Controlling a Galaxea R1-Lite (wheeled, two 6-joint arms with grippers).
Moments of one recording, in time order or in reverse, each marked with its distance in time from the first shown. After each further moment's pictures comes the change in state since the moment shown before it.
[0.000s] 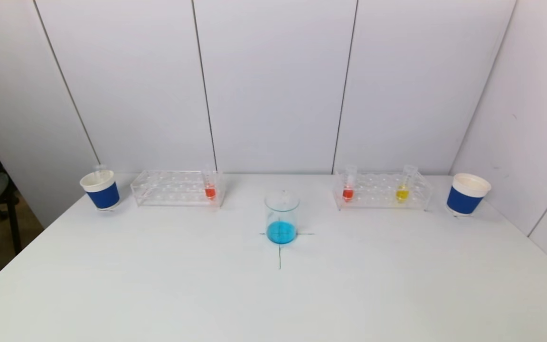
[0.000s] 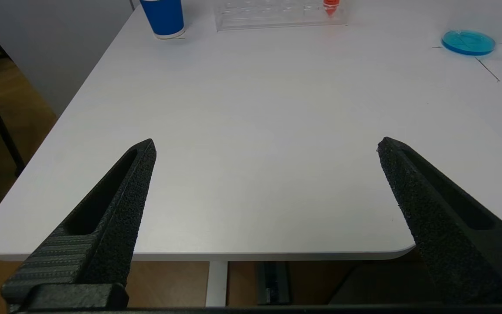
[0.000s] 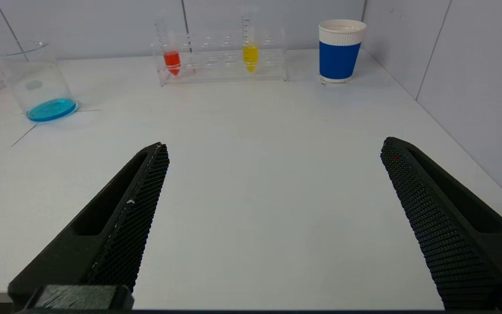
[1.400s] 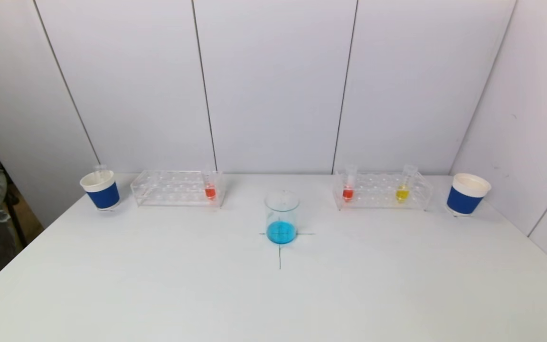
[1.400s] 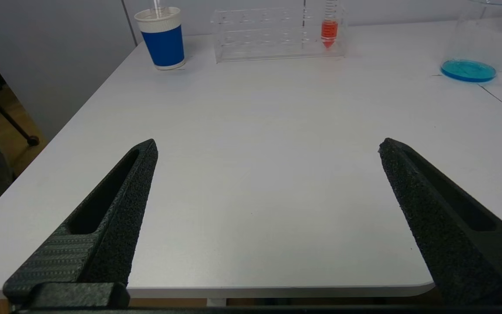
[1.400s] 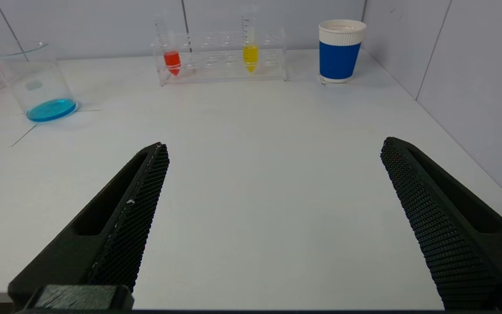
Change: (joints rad) left arm -0.007 -0.111 0.239 -0.271 -0.004 0.000; right arm 0.000 0.000 0.000 0.000 0.000 0.000
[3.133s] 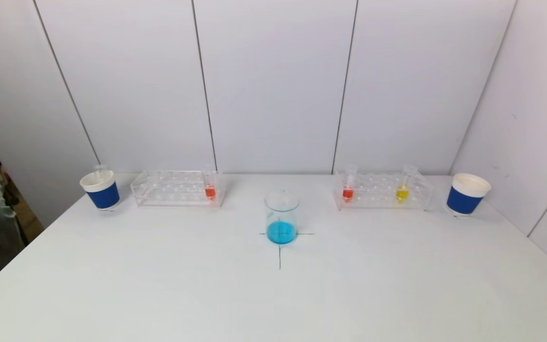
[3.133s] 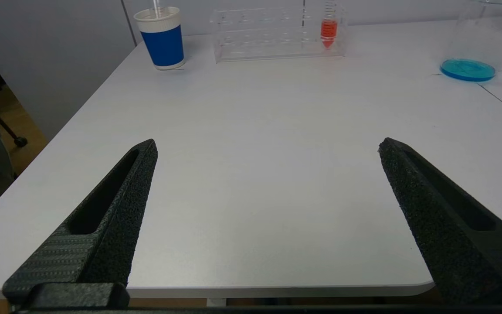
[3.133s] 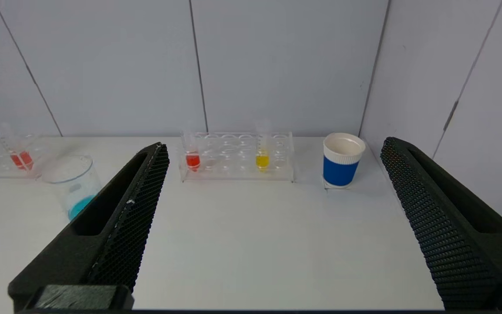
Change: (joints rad) left arm 0.000 0.000 0.000 0.000 0.000 0.000; right arm 0.009 0.671 -0.612 -0.085 0.024 -0.017
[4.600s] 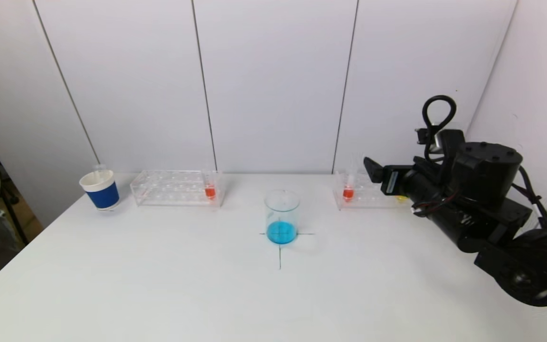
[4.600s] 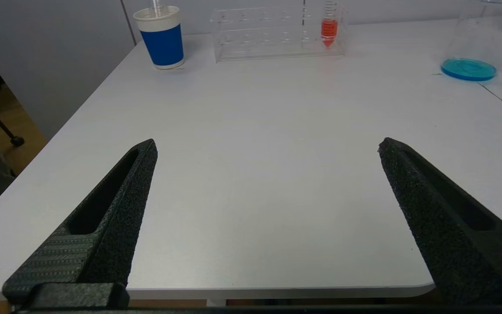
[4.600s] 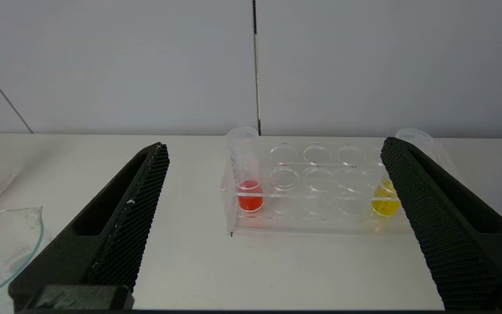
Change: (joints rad) left arm 0.000 0.000 0.000 0.000 0.000 0.000; right arm 0.383 1.200 -0.051 -1.039 -0.336 0.057
